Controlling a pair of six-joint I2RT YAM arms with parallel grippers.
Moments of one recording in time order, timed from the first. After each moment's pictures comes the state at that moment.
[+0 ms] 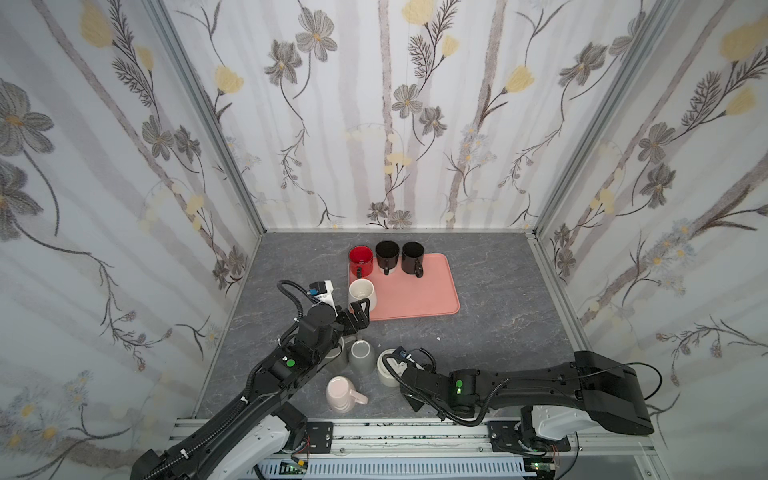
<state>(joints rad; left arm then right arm) -0.62 0.80 0.55 -0.13 -0.17 -0.74 1.39 1.43 0.70 -0.24 0.34 0.52</state>
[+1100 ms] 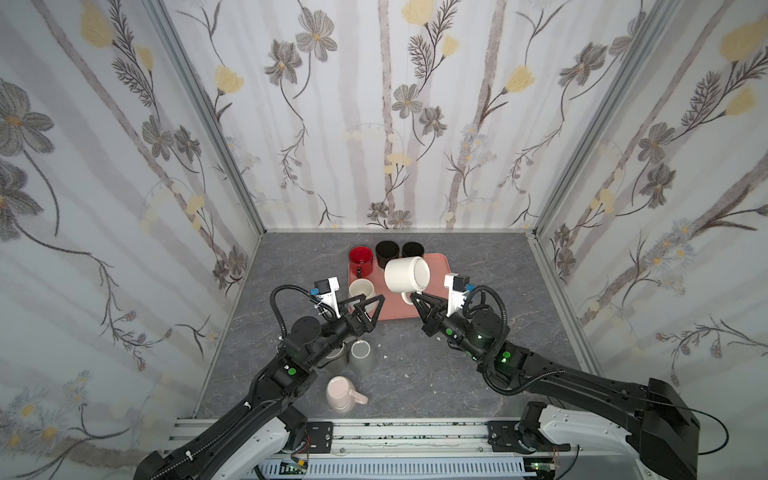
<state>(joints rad) -0.62 0.76 0.40 0.43 0.15 -0.84 0.95 1.11 0.59 0.61 0.12 0.56</state>
